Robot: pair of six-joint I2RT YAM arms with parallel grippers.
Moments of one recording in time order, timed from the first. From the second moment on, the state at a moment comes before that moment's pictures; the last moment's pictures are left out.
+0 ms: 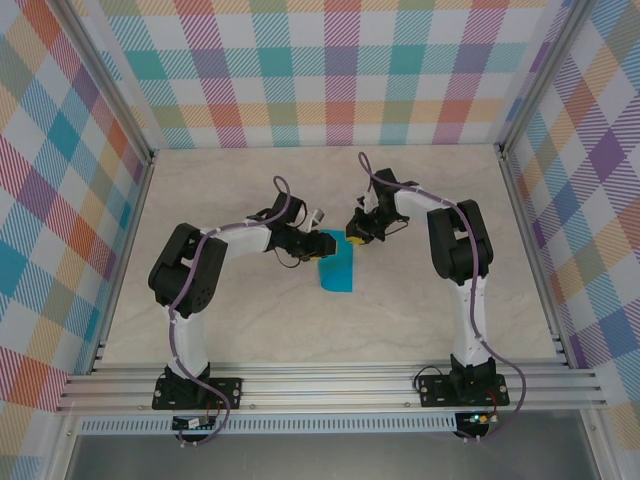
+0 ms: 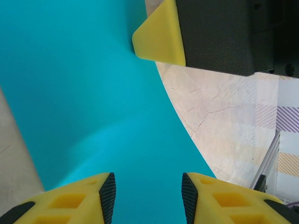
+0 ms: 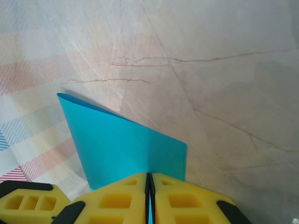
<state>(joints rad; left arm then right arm) -0.49 1.97 1.20 -0.21 0.65 -0.53 0.34 2.25 1.62 -0.69 -0.67 0.47</state>
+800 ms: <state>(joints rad) -0.54 1.95 1.09 -0.14 0.66 -0.50 0.34 2.25 1.63 -0.72 -0.66 0.47</state>
